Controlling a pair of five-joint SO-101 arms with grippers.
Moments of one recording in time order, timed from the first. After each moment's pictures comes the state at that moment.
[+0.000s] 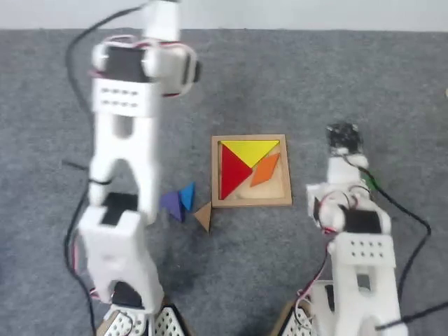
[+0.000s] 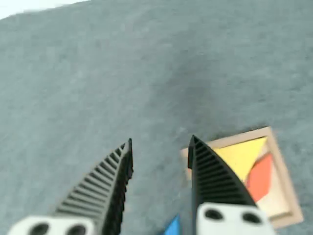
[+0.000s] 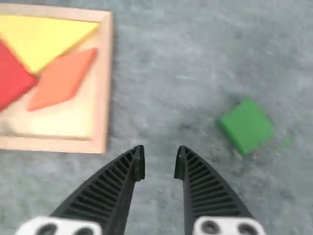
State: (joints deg) left arm 0.4 23.4 -52.7 98.4 3.1; right arm -3.0 -49.9 61.8 53.1 8.2
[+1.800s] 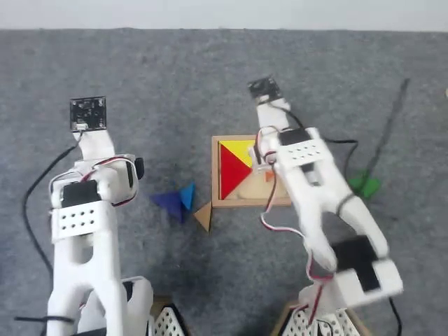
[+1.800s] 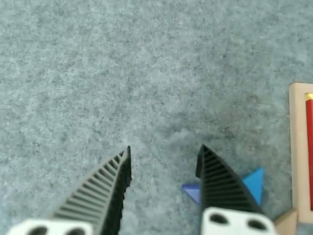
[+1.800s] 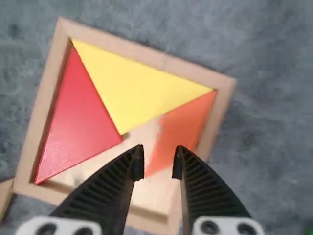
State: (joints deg) left arm -18.4 -37.1 53.1 53.5 0.1; right arm -19.7 -0.6 22.4 52.6 3.6
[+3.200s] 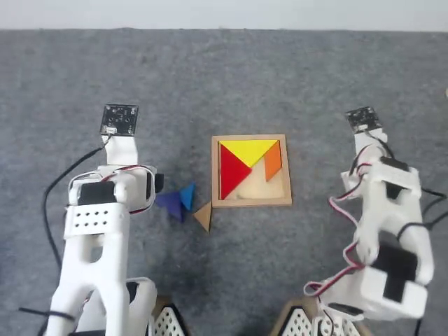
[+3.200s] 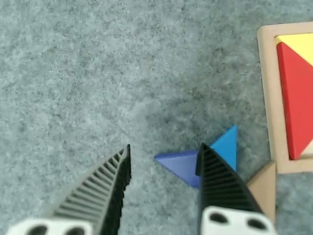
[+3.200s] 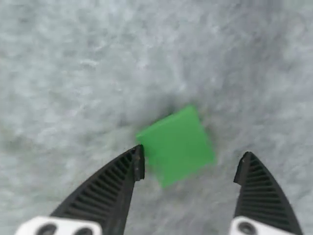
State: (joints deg) left arm -11.4 -37.1 55.3 57.8 -2.4; right arm 16.7 0.0 36.9 42.1 34.2
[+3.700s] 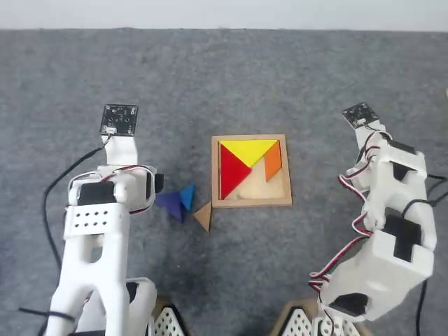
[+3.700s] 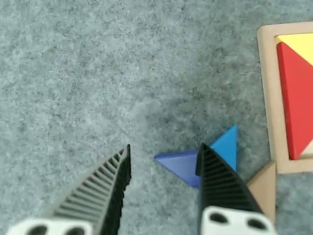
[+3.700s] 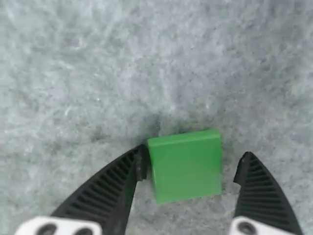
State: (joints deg) left arm -11.4 -37.1 55.3 57.8 -2.4; right arm 17.8 14.2 22.3 48.6 43.6
